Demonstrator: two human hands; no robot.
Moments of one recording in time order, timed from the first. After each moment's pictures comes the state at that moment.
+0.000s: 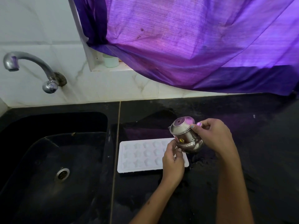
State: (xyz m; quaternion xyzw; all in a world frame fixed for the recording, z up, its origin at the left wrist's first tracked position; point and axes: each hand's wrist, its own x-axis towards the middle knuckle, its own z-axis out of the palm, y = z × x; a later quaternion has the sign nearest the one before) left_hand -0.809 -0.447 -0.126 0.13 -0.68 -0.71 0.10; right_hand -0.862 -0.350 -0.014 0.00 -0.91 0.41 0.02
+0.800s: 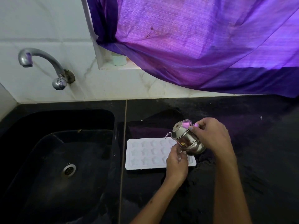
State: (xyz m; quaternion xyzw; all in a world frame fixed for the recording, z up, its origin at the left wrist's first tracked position) left_hand -0.801 -0.461 -0.132 0.14 -0.69 -0.70 0.06; right_hand -0.858 -0.382 -0.014 0.01 -0.95 0.31 0.01
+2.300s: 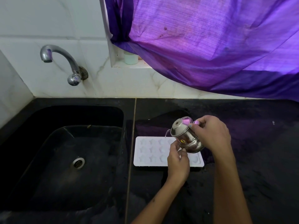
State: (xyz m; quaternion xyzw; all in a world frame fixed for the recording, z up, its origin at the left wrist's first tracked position) left_hand -0.790 -0.475 -0.122 0.20 -0.66 -0.72 0.10; right_hand -0.846 -0.409 -0.009 0.04 -0.95 0.32 0.03
